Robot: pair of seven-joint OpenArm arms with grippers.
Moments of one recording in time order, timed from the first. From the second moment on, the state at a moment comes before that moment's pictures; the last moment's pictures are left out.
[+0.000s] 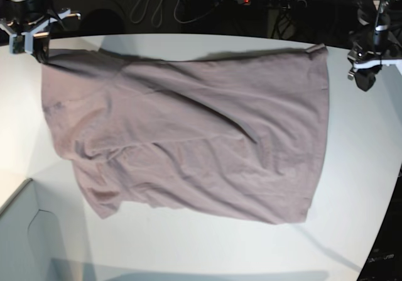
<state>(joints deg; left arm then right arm) 35.2 -4.9 -28.2 112.5 -50.8 5.2 21.2 -41.6 -6.3 40.4 115.6 -1.0 34.4 -13.5</state>
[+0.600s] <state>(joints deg) 32.2 -4.0 -27.9 100.0 -50.4 5.2 21.6 -38.1 -8.5 42.4 113.9 -1.4 38.6 -13.0</state>
